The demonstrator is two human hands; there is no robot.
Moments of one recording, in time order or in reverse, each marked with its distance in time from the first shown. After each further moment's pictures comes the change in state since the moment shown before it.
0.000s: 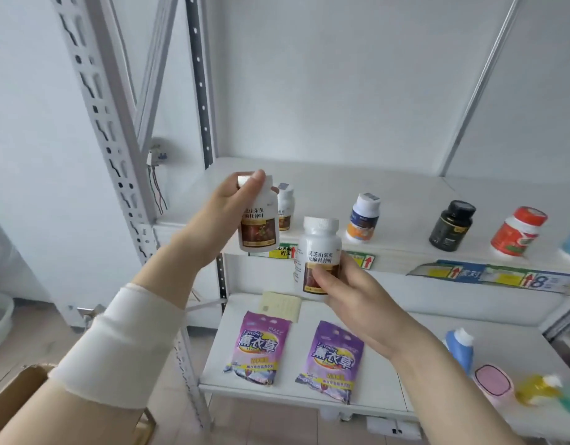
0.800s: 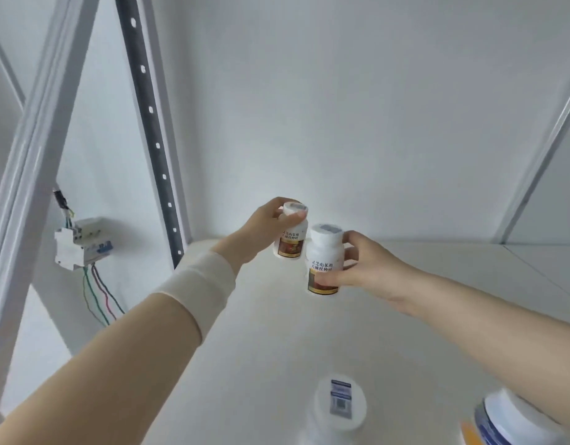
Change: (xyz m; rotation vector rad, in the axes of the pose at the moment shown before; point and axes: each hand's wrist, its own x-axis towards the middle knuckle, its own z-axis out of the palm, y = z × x) left_hand 0.375 -0.092 -0.022 0.164 -0.215 -0.031; right_hand 0.322 -0.069 -0.090 -0.487 0.224 0.125
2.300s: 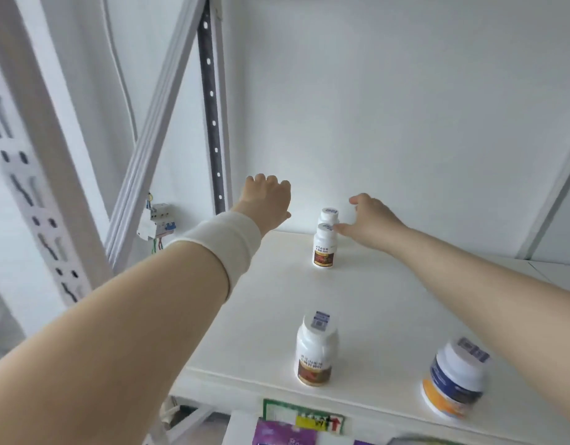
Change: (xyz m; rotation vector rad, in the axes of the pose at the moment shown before) left_hand -0.067 0.070 -0.011 1.604 0.241 -0.042; right_hand -0.012 -0.042 -0.016 -0.603 0.175 -0.140
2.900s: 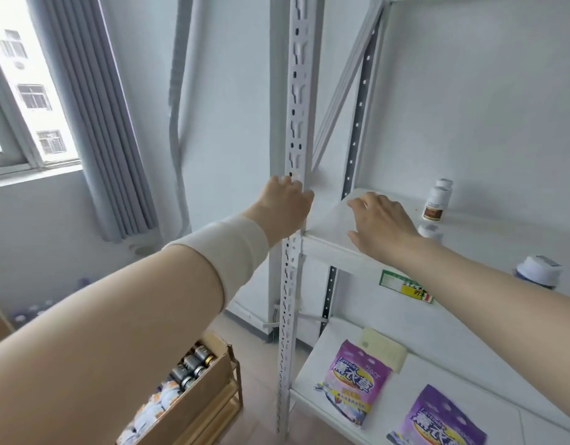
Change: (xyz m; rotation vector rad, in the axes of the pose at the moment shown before) left_hand -0.323 -0.083 -0.074 0.353 -0.130 -0.095; right_hand -0.228 -0.126 0.062 -0.544 0.035 -0.607
